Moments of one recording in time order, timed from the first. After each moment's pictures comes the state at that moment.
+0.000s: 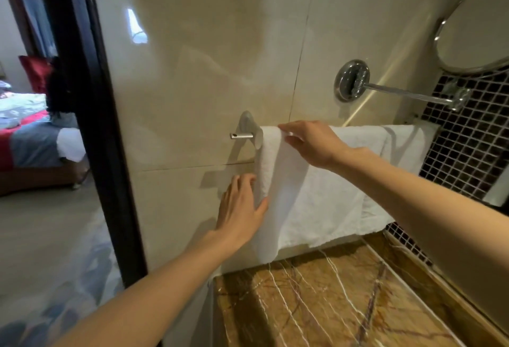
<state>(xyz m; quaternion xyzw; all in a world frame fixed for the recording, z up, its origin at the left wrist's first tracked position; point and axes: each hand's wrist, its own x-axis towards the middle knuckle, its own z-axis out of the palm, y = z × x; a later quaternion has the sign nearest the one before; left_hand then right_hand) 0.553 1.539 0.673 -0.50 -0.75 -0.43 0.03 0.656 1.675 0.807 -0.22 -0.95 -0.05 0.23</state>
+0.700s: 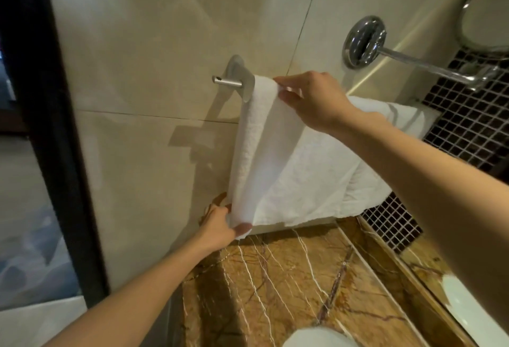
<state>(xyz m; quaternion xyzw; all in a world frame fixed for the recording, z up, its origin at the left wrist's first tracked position) 0.553 1.576 0.537 -0.42 -0.78 -0.37 -0.27 0.650 1.686 0.802 -0.21 -0.94 -0.09 0.26</state>
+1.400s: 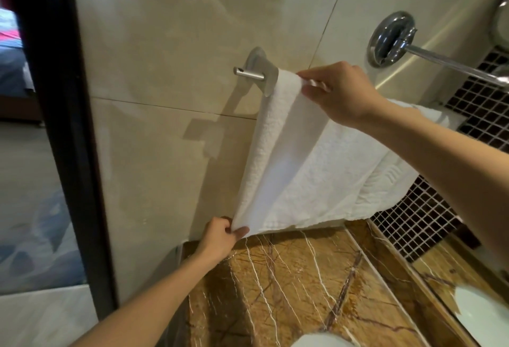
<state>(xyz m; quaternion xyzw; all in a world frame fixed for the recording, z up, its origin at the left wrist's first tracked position) 0.556 1.570 0.499 -0.31 -0.74 -0.51 -0.32 0.650 1.683 0.808 -0.24 -0.94 -0.07 0.25</state>
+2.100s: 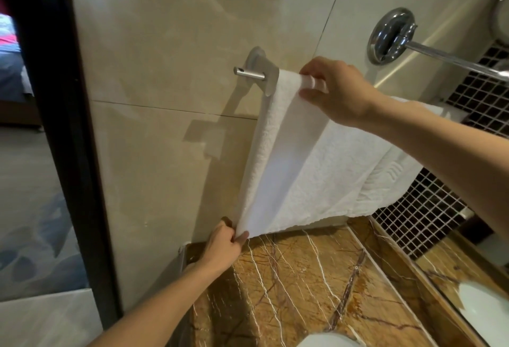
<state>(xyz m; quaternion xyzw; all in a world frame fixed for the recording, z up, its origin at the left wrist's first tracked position) 0.557 1.570 0.478 -0.39 -0.78 -0.42 -0.25 0.648 1.681 0.809 -0.24 -0.94 -0.03 0.22</state>
